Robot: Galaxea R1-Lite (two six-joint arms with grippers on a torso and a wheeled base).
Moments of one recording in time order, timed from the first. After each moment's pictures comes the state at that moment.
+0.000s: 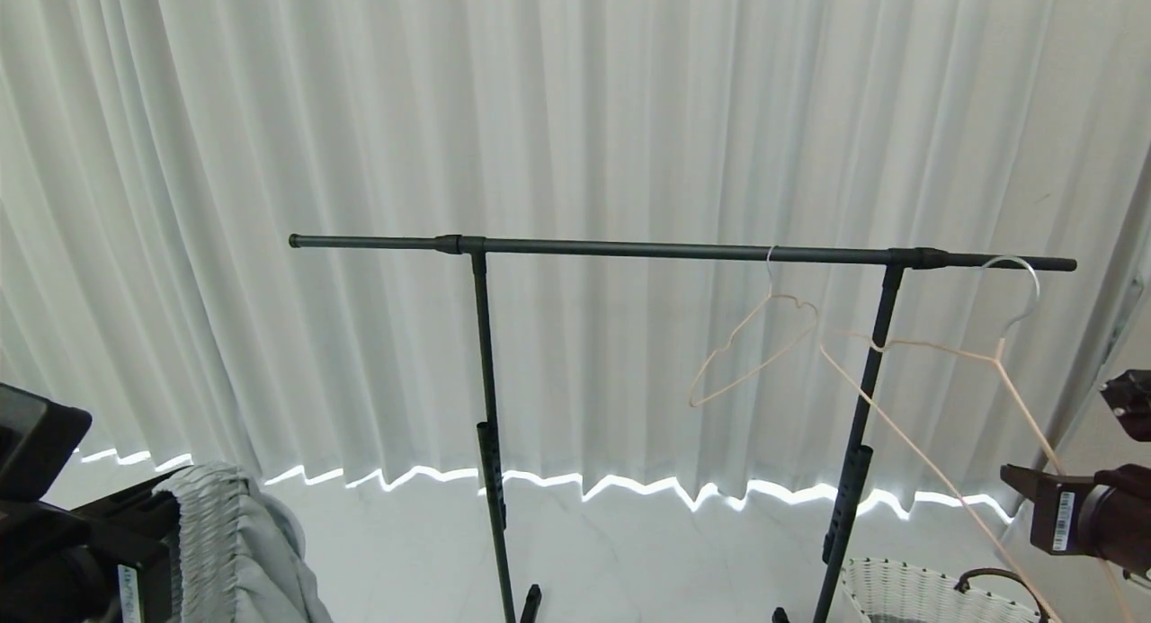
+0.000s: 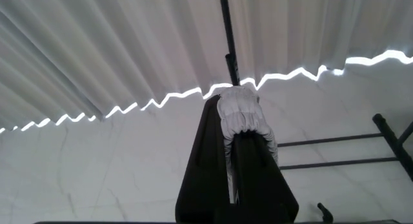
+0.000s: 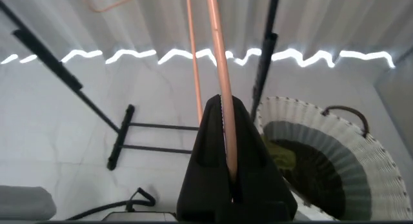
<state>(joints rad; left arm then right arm) -0.24 0.92 -0.36 -0.20 0.16 0.21 0.24 1.23 -0.32 -0.44 -0.08 0.21</state>
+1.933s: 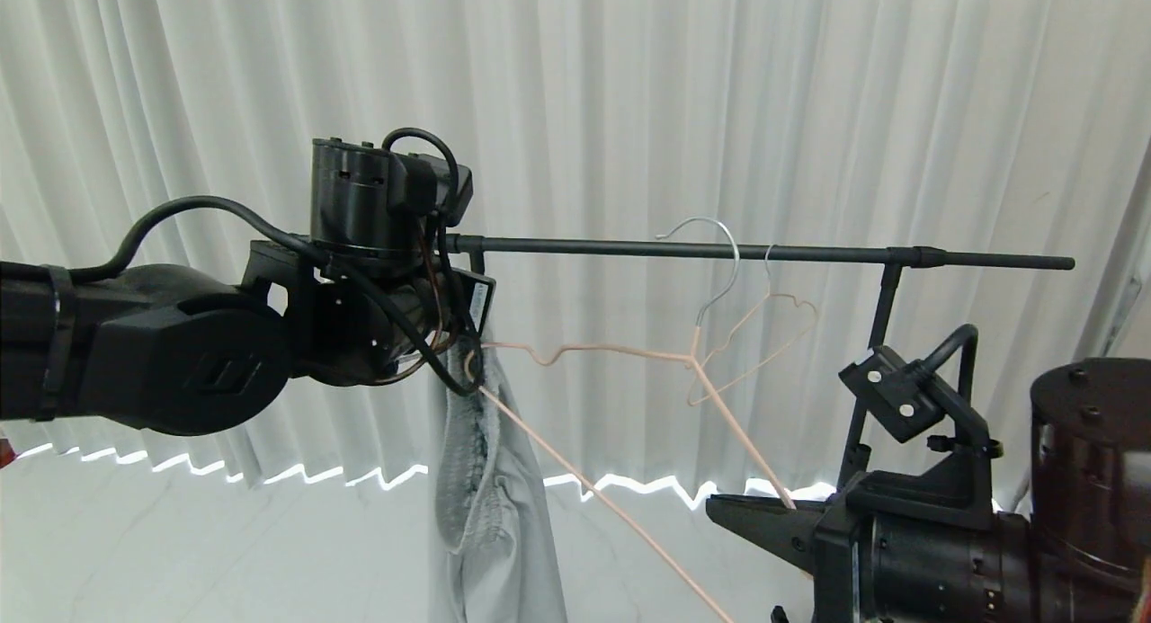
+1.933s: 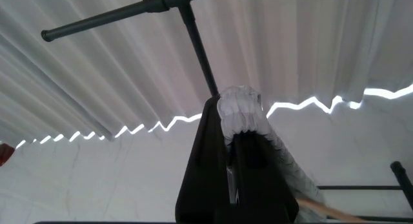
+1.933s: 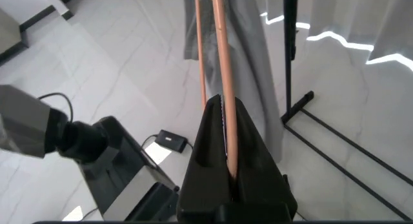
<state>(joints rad) -0.50 1.73 -1.16 -0.20 0.50 0.16 0.99 1.44 -0.61 -0.48 0.05 0.51</state>
